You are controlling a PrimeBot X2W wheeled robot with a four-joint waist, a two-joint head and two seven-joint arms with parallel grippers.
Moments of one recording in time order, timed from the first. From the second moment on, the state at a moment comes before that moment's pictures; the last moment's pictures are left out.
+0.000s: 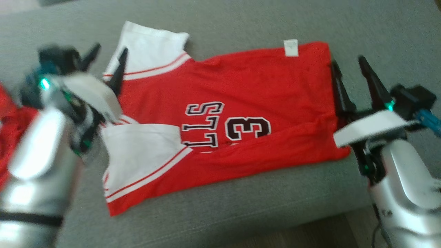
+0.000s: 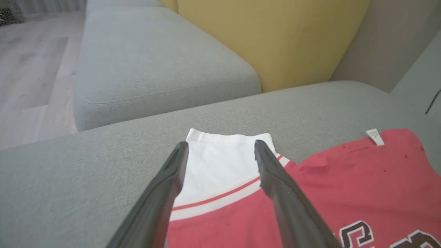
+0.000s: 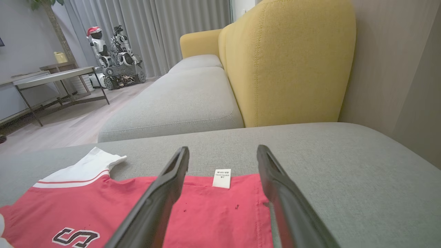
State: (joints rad) left arm -0.63 0.30 -0.39 0.49 -0.47 -0.06 0.00; right arm -0.40 -0.18 0.18 0.32 0.32 0.12 -0.12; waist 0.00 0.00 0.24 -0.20
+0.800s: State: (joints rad) left arm -1.07 0.50 -0.57 0.89 -0.45 -0.13 0.26; right arm -0.58 -0.09 0.29 0.36 0.33 0.12 -0.18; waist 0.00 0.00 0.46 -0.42
